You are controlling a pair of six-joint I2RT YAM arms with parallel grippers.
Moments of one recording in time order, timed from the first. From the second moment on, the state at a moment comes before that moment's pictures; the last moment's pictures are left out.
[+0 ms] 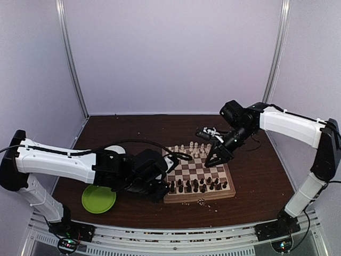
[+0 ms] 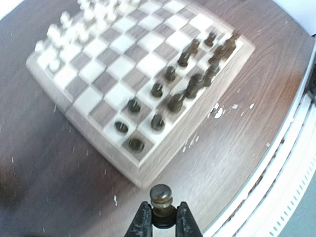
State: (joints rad) left arm -1.30 1.53 1.10 -0.51 -0.23 -0.45; right arm 0.58 1.60 1.34 -0.98 -0.70 -0.47
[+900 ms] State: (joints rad) left arm -1.32 1.60 1.13 -0.26 -0.21 -0.34; right arm 0.73 1.86 1.53 -1.12 -0.97 -0.34
